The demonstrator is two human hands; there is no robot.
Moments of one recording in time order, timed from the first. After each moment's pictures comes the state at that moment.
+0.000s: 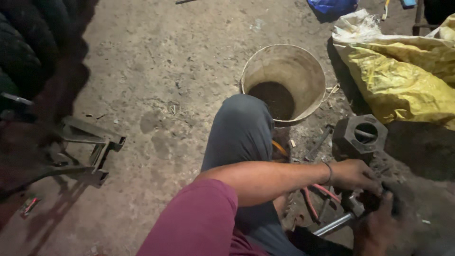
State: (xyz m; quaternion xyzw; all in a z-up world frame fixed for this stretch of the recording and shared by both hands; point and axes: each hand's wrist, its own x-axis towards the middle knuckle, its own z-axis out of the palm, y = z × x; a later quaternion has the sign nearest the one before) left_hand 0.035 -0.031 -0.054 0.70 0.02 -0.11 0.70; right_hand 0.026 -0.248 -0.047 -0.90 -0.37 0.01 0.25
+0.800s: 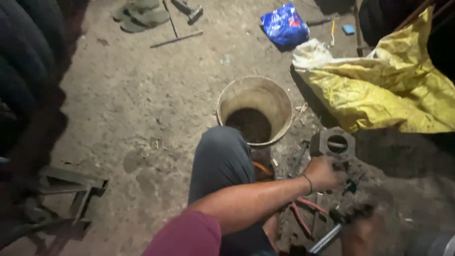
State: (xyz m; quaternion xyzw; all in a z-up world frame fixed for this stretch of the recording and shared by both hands) left_hand 0.017 -0.010 0.005 0.73 0.21 0.01 0.66; right_hand 0.028 -0.204 -0.009 -0.90 -0.21 0.03 0.39
